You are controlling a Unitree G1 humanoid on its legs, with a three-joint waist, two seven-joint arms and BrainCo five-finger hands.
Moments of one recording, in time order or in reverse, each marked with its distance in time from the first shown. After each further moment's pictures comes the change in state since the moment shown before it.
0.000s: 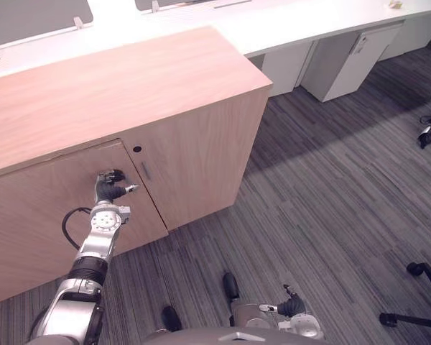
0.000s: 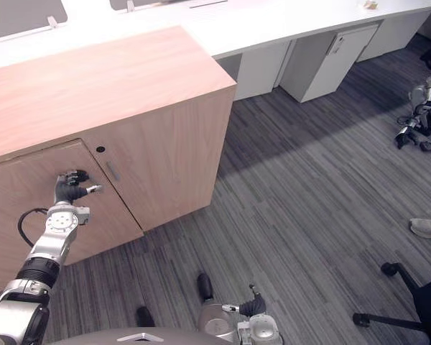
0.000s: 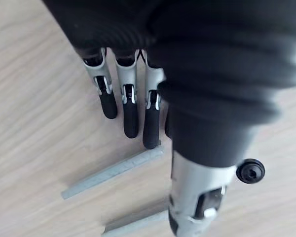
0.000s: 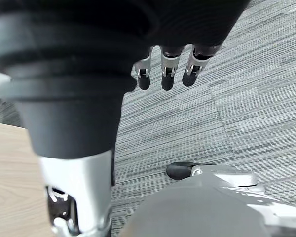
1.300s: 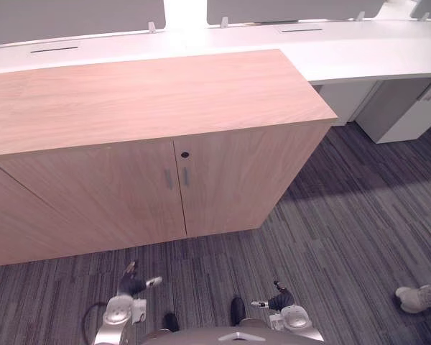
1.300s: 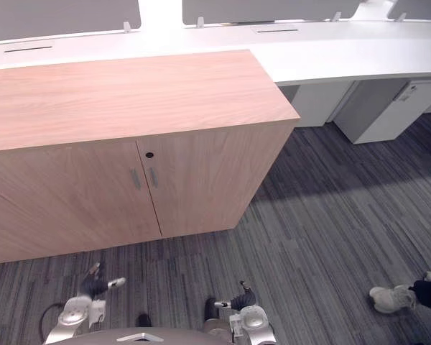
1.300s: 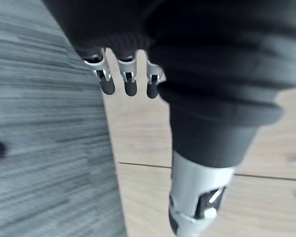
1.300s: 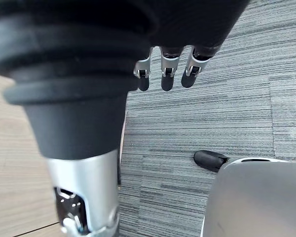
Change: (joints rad) left arm 0.507 -0.207 0.022 0.182 -0.032 -0.025 -0.234; right arm -0.121 0.026 0.015 0.157 -0.024 0.016 0.000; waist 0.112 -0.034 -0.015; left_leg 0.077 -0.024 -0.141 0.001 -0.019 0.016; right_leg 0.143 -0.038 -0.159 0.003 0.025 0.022
